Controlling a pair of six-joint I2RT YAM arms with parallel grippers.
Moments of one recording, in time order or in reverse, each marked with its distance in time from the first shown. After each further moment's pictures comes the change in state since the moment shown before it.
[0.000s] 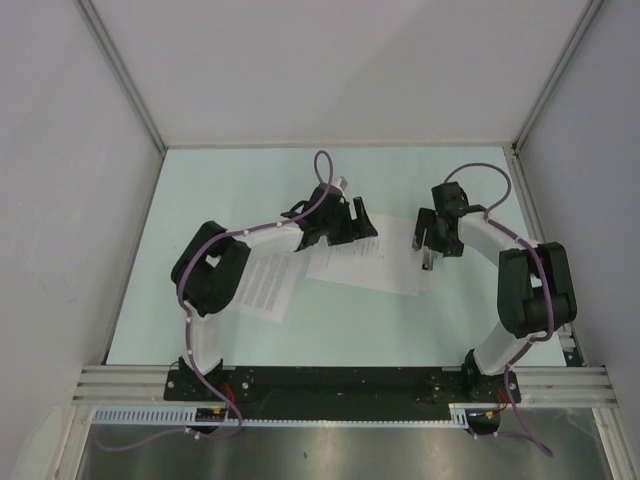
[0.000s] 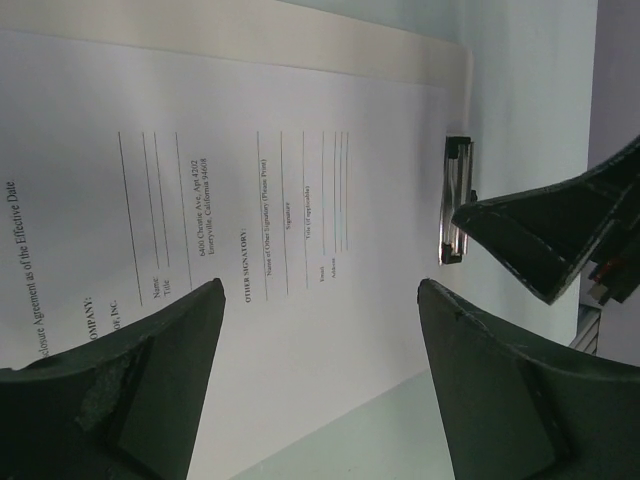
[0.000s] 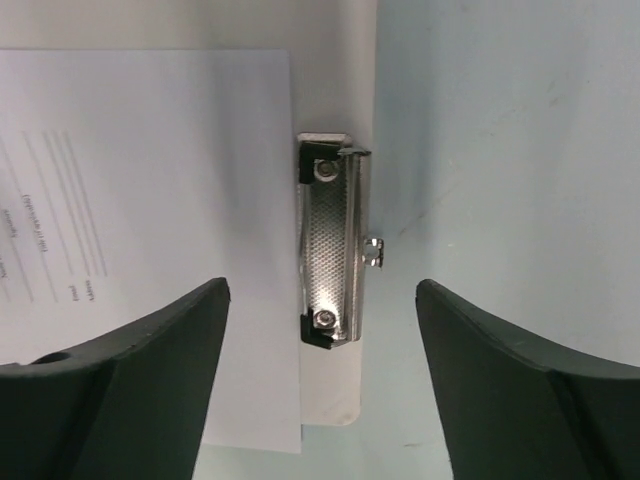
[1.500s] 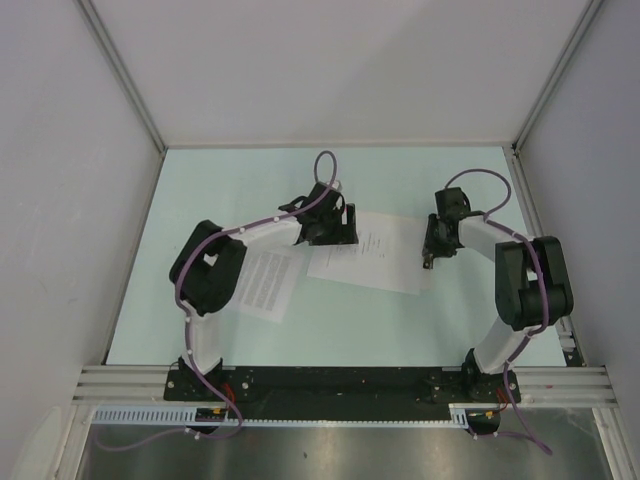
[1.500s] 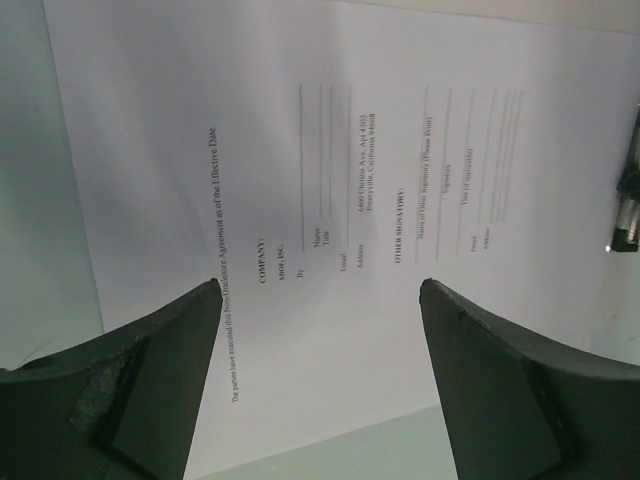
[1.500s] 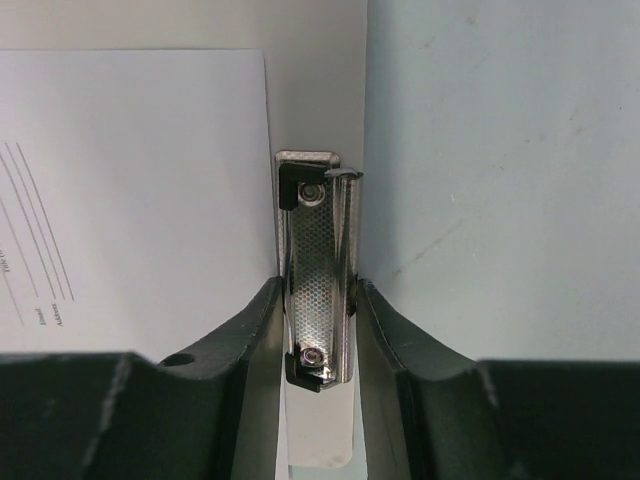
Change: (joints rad) left arm 0.018 -0.014 0.065 -0.270 -0.158 0.209; right arm -0.040 0.070 -0.049 0.107 -0.043 -0.022
